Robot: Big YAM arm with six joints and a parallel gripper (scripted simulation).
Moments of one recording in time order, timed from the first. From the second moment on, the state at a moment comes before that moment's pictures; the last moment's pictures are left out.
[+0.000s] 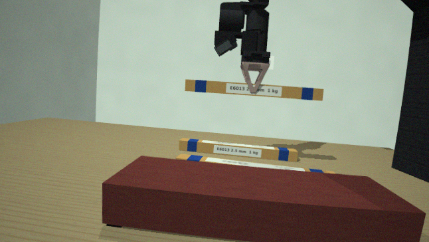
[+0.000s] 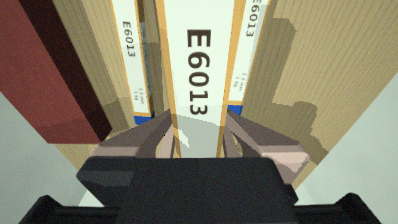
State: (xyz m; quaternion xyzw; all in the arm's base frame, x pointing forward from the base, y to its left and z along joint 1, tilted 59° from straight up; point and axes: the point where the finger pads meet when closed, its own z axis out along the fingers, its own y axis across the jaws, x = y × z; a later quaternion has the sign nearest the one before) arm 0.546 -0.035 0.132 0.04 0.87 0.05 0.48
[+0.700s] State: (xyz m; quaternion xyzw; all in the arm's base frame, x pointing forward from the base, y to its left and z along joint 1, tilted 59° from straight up) arm 0.566 -0.033 0.115 0.04 0.87 0.05 0.48
